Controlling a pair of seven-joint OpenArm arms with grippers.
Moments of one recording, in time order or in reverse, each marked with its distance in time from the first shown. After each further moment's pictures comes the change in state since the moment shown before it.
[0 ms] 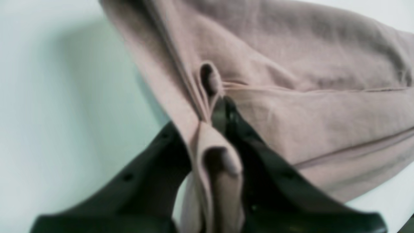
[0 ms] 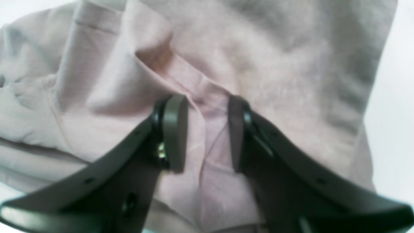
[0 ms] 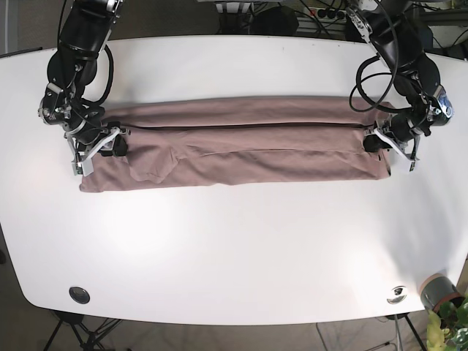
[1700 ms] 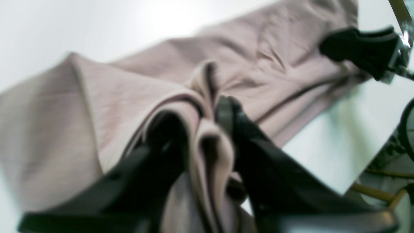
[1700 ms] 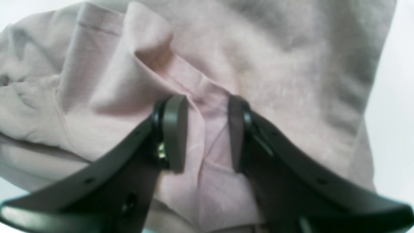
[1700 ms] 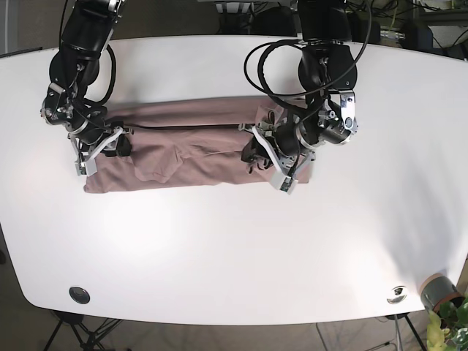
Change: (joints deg) left arm 4.6 20.0 34.4 29.4 3.2 15.8 3.2; right arm 0.1 -0.5 -0.1 0.0 0.4 0.1 0.0
